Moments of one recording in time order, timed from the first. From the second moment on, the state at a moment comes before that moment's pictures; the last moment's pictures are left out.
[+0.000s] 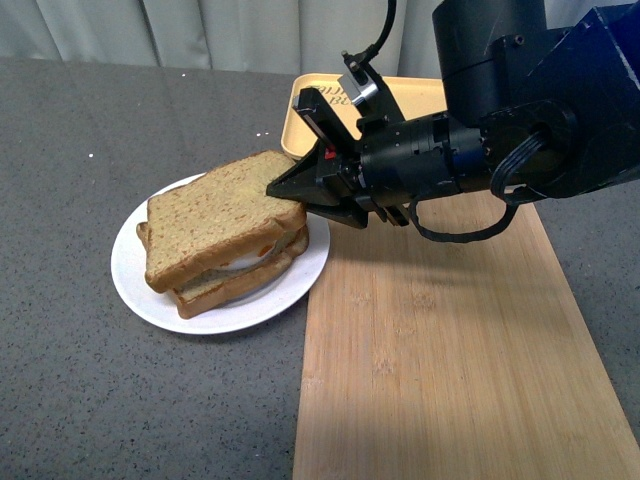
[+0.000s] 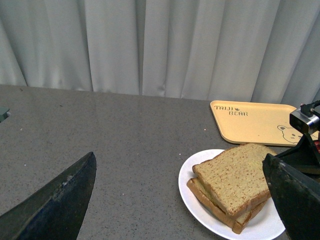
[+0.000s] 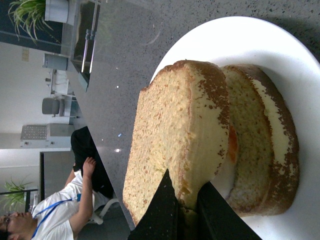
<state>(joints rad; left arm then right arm) 0.00 0.00 0.02 0.00 0.00 -0.01 0.39 2.28 1.22 0.40 -0.84 0.65</state>
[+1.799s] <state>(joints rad) 0.00 0.00 0.02 0.00 0.00 -0.01 0.02 1.04 0.07 0.95 0.01 0.00</state>
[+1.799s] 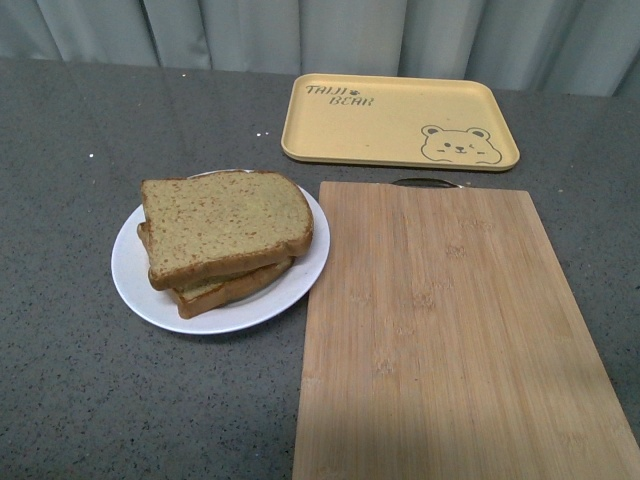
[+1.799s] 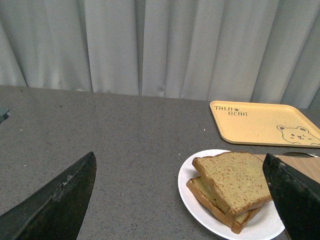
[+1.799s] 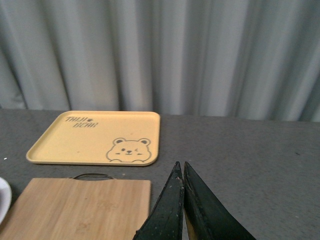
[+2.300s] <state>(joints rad) 0.00 0.00 0.02 0.00 0.00 -0.01 0.00 0.58 0.00 0.57 0.00 0.00</state>
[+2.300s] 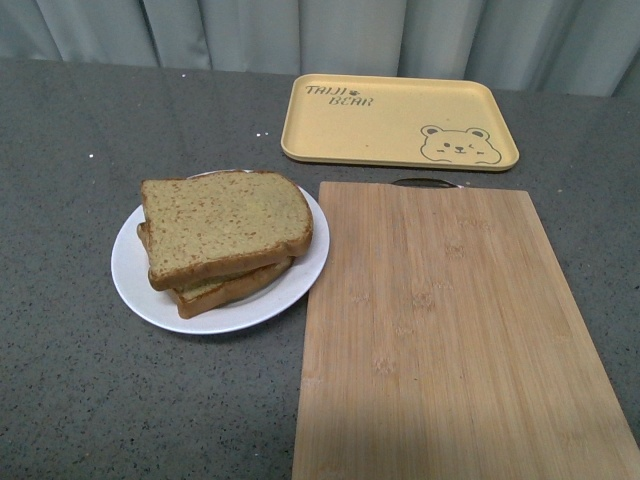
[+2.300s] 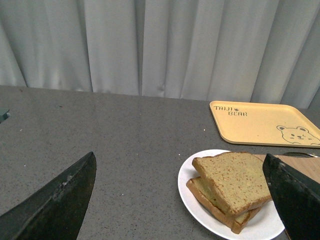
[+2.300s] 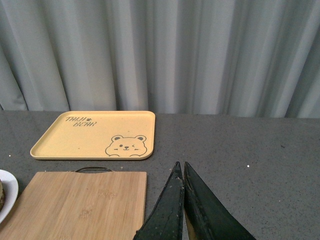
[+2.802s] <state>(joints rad) 0.00 0.00 0.02 0.00 0.00 -0.01 0.00 0.29 0.00 0.29 0.00 0.00</state>
